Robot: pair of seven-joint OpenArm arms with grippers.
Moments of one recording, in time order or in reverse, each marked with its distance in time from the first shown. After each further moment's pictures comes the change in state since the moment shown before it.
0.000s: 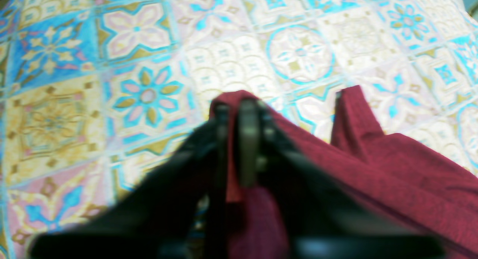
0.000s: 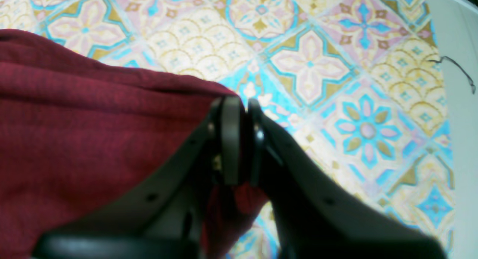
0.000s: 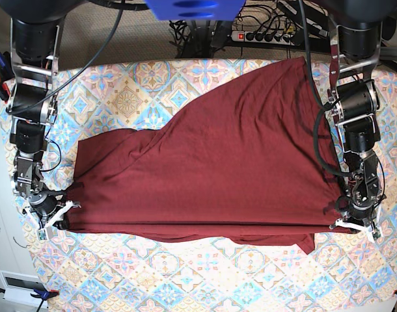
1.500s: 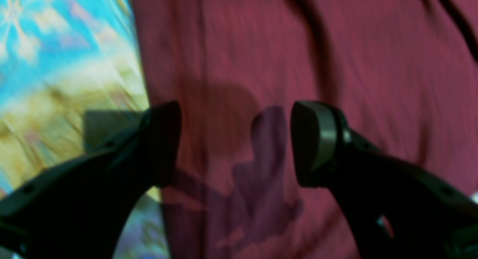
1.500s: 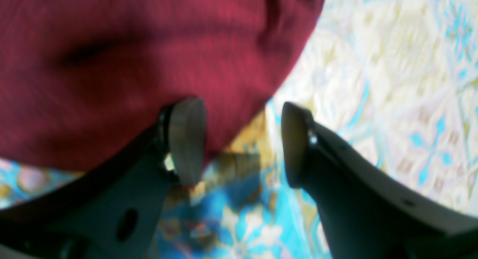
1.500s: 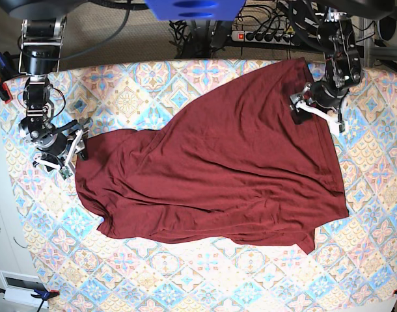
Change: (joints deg) left arm 59.4 8.5 -6.3 70.7 -19.7 0.4 39.4; right arm -37.6 1.4 4.0 46.7 0.2 4.9 -20.9
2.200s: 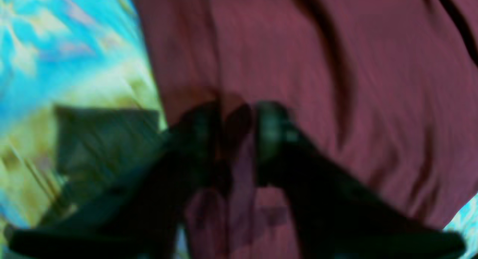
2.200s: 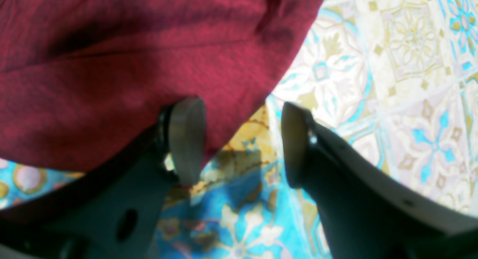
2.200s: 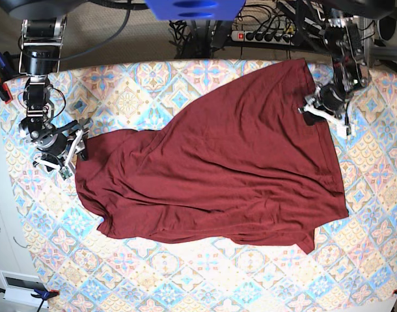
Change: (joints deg) left arm -3.3 -1.7 -0.8 -11.4 -3.8 -3.3 -1.6; right arm 0.4 -0.2 0.0 -0.5 0.1 0.0 0.0
